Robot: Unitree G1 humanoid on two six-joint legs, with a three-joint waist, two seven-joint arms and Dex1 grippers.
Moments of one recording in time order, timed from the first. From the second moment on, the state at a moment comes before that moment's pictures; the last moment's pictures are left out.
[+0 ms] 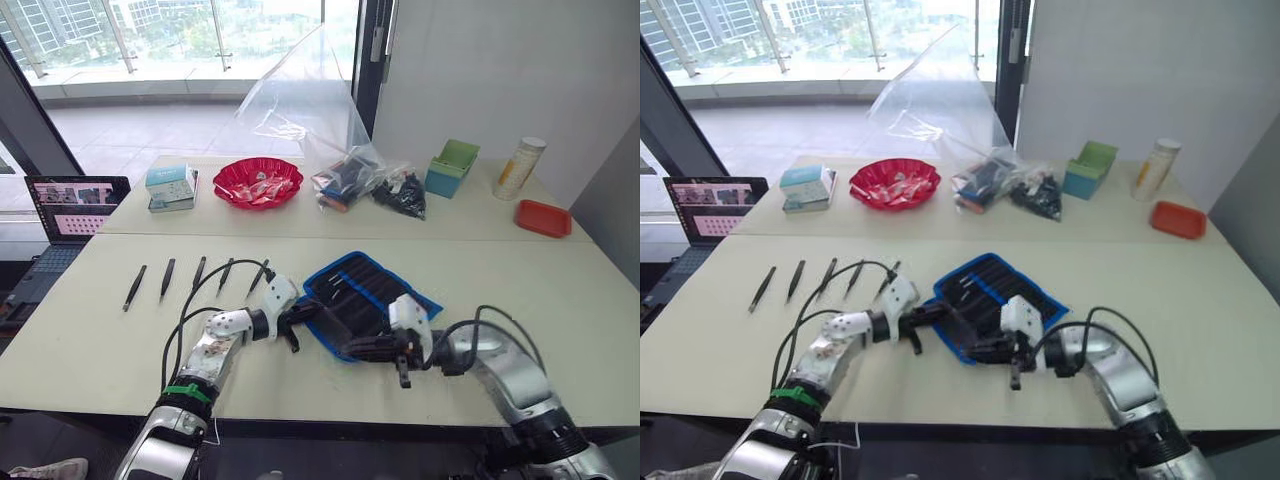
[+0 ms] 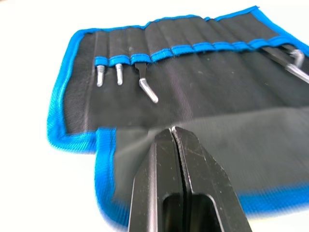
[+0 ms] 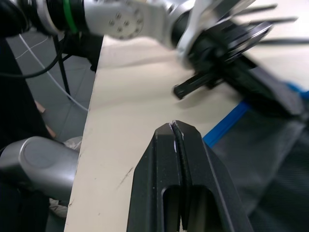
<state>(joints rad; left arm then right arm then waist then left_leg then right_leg) -0.46 0.33 -0.10 0.41 -0.22 0.00 -0.92 -0.33 -0.61 0.13 -0.15 0.44 0.35 1.18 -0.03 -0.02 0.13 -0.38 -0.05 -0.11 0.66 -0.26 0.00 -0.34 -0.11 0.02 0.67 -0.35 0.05</state>
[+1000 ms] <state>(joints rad) 0.23 0.64 0.75 0.17 -0.56 0.17 -0.86 -0.40 -0.96 -0.26 0.18 0.67 0.58 1.38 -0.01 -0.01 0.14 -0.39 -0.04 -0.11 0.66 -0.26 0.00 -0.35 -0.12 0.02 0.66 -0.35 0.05</state>
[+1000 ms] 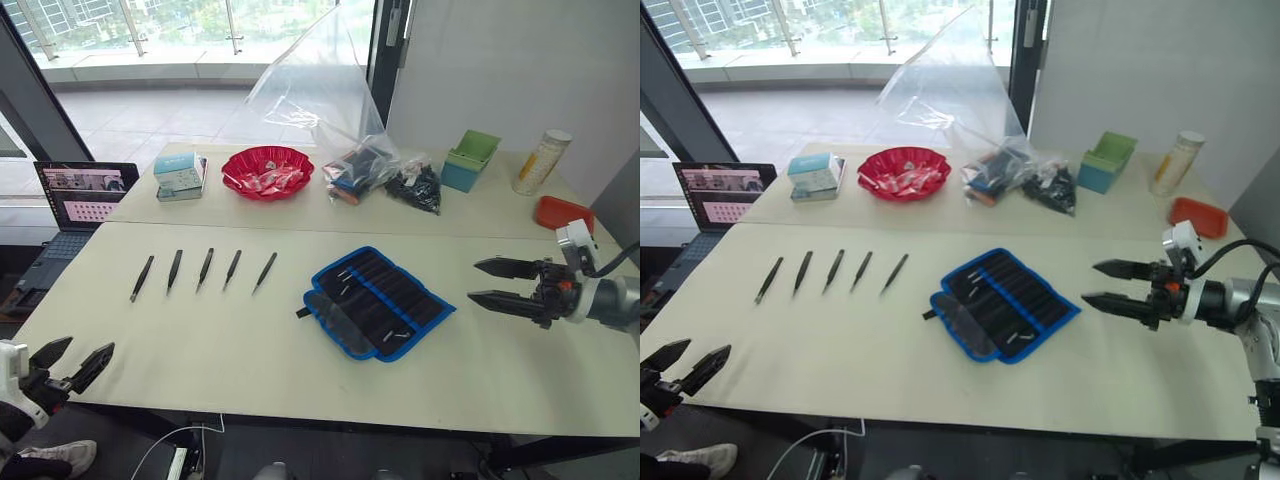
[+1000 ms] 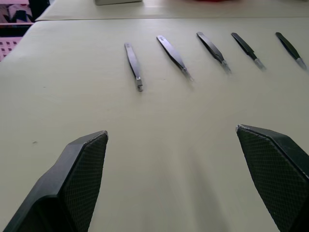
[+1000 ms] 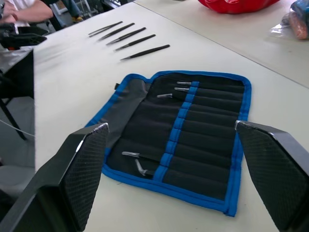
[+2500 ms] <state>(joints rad) -0.40 0.67 0.45 0.83 -0.30 0.00 -0.56 -0.21 -0.97 -0.37 0.00 0.69 0.57 1.29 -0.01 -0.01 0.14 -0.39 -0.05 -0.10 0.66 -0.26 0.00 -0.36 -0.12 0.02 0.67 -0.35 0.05</state>
